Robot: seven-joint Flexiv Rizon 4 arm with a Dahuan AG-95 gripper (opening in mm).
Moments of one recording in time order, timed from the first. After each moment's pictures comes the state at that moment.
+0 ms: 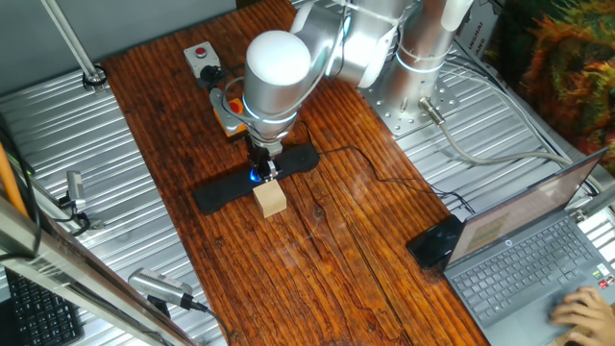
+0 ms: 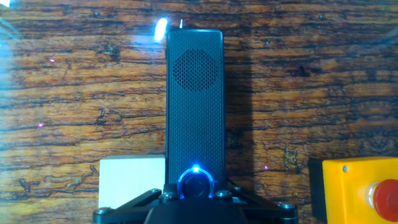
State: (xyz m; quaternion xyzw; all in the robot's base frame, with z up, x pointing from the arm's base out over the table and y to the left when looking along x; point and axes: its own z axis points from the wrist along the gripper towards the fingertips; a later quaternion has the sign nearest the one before) arm 0.486 0.073 0.071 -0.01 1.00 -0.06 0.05
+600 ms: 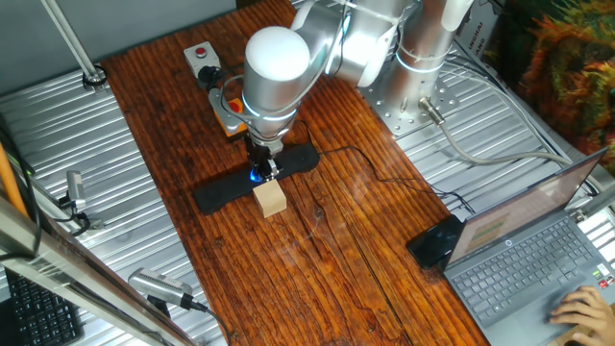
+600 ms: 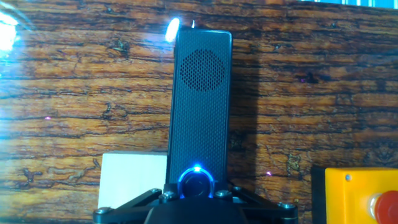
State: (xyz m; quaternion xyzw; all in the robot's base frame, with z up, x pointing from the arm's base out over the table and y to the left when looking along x) arm 0.486 0.073 0.071 -0.02 1.00 -0.06 0.05
